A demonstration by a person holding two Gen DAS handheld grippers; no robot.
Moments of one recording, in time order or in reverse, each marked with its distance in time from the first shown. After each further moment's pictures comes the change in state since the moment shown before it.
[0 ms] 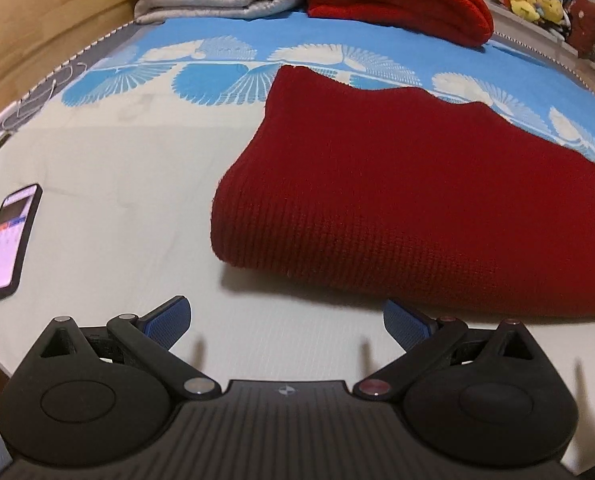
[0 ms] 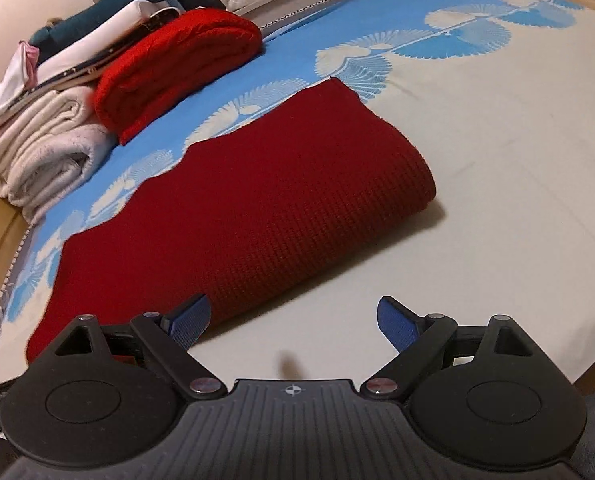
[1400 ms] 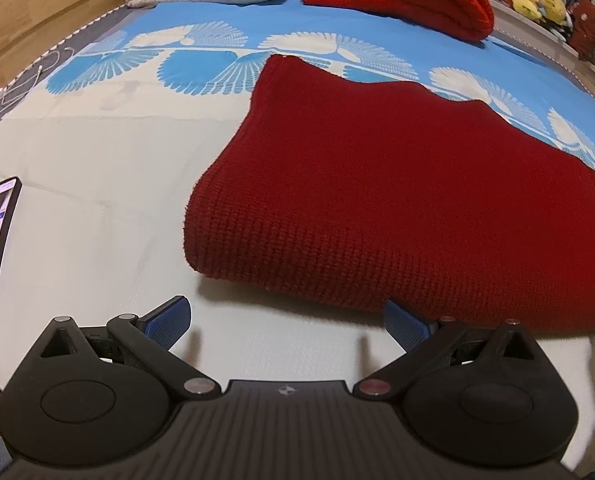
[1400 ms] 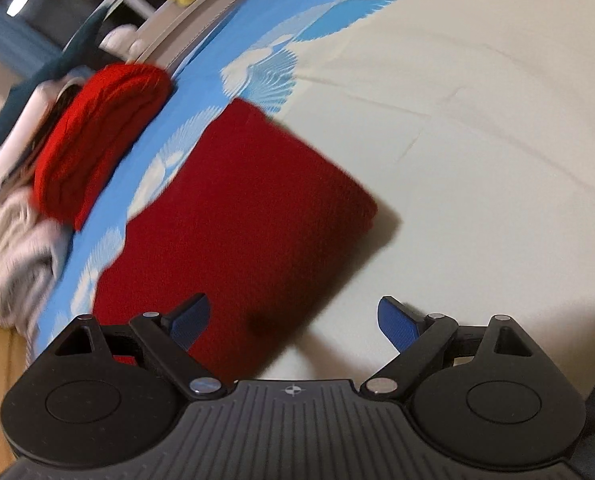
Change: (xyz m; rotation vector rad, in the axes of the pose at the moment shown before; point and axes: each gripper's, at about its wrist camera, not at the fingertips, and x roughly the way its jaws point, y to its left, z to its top) left arm 0.017 -0.003 0.019 -0.043 0.048 -0.040; right arm 0.040 -0.057 0.030 0.465 -0.009 -0.017
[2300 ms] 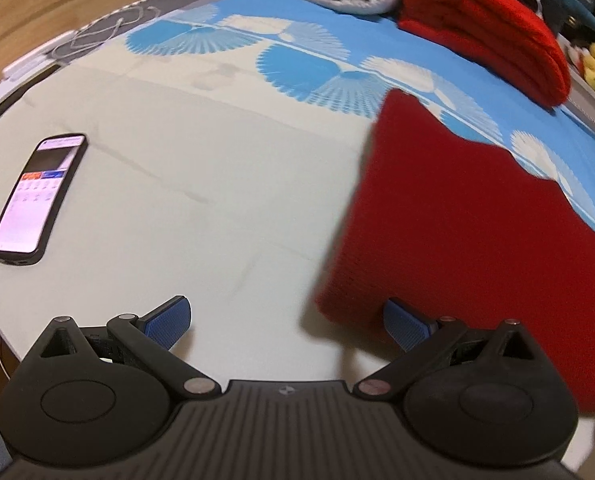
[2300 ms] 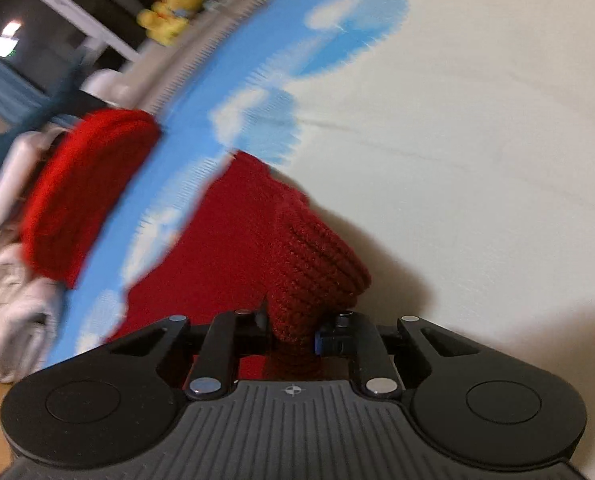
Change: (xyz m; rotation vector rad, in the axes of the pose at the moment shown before) left arm -0.007 0.079 0.016 -0.254 0.000 0.071; right arm 0.036 0.021 0.021 0.031 -0.107 -0.058
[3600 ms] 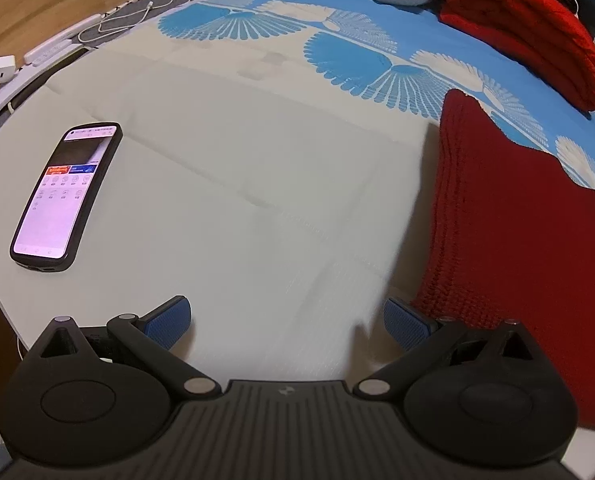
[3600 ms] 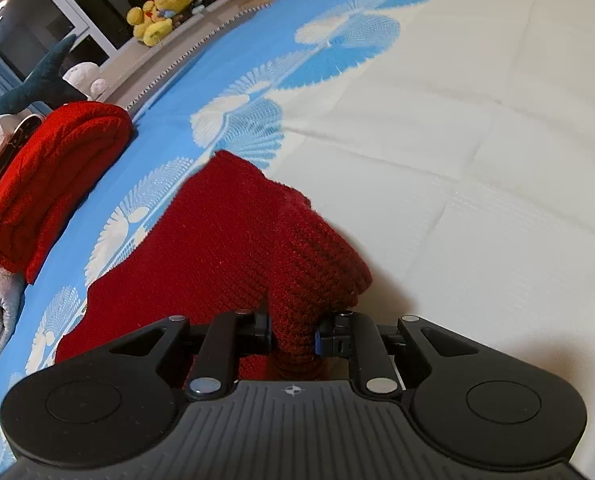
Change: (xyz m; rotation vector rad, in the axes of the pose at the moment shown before) left arm 0.021 0.027 0.015 -0.016 0.044 0.075; right arm -0.006 0.035 -0.014 -0.143 -0.119 -0.110
